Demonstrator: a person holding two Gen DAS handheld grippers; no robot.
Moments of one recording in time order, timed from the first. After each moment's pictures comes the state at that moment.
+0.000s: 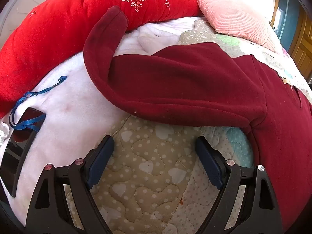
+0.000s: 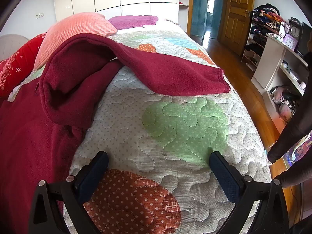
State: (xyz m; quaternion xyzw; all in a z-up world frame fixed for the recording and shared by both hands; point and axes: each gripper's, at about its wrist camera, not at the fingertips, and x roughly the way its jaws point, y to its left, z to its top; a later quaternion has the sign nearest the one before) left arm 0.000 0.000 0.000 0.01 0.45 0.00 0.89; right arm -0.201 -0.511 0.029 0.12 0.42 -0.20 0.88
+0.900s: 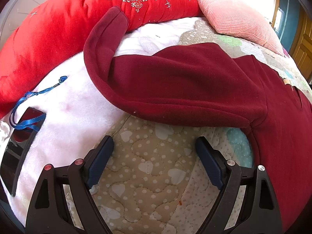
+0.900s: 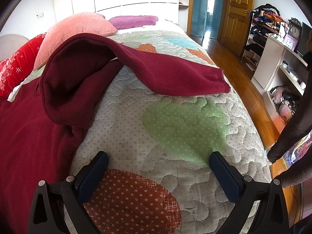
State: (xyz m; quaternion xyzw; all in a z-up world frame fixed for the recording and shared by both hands) left arm -0.002 0.000 0.000 0.01 0.45 0.00 0.89; right arm -0.201 -0.511 0.029 0.12 0.42 -0.20 0.88
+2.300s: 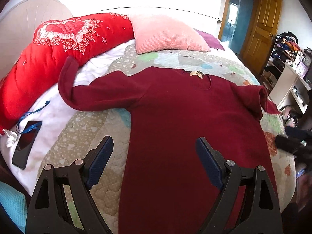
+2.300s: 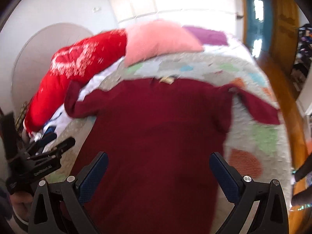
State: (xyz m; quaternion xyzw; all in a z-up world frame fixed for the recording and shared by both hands) left arm -0.147 -0.089 0.110 0.03 0.41 -0.16 0.90; right arm -0.218 -0.333 0.165 0.12 0.42 0.01 0.90
